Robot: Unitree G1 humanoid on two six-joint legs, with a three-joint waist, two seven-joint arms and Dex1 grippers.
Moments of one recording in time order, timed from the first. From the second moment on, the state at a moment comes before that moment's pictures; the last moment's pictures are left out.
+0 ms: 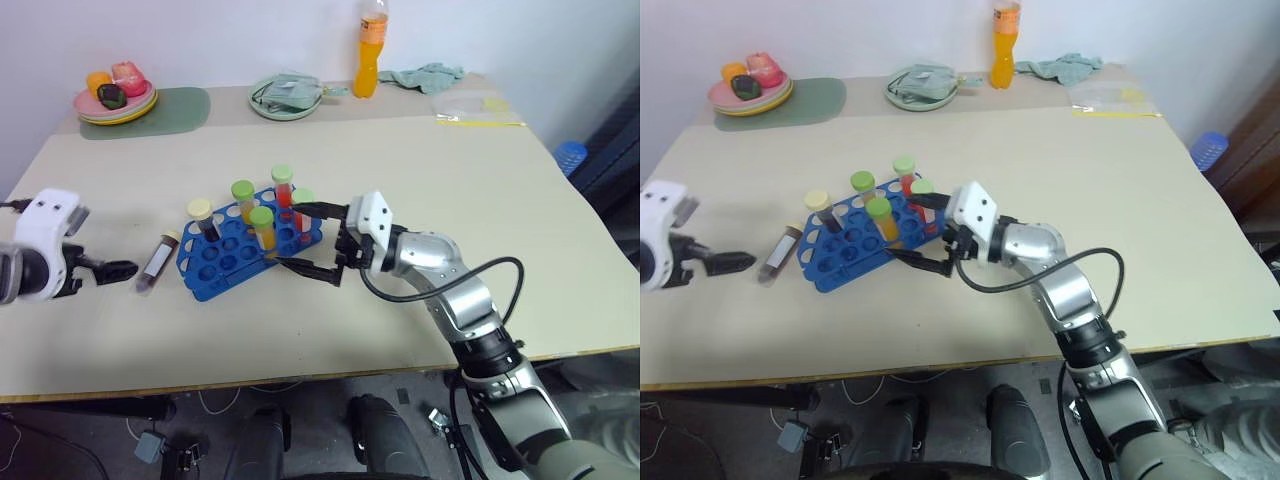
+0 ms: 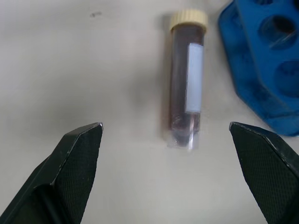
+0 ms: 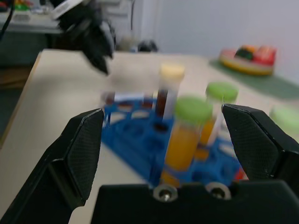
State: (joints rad) left arm -0.42 1.24 0.20 -0.08 -0.80 1.39 -0.46; right arm -0.56 -0.30 0.27 -0.11 0.25 0.25 0.89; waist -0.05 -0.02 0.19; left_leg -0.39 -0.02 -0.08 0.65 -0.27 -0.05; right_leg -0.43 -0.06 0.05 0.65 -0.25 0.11
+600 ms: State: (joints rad) left arm -0.92 1.04 -0.46 0.54 -0.28 1.16 -0.92; right arm -0.48 -0.32 0.30 -0.20 0.25 0.29 0.87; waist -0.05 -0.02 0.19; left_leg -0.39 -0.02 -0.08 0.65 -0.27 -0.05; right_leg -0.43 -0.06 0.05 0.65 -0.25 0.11
